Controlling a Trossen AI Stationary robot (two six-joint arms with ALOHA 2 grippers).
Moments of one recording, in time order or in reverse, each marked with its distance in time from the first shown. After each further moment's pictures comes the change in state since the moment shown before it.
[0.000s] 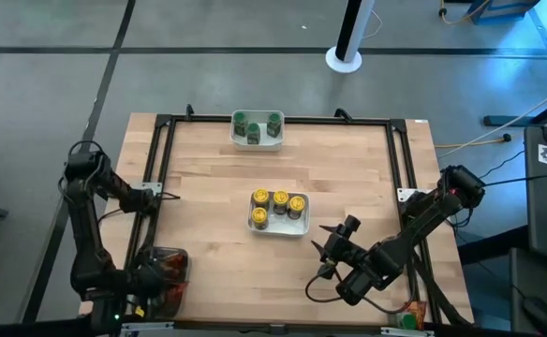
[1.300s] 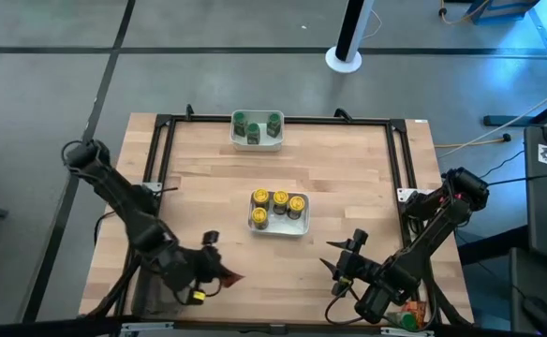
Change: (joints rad) left arm 0.605 -0.102 0.000 0.521 0.251 1.053; right arm 0.146 0.000 0.000 -0.004 0.009 0.051
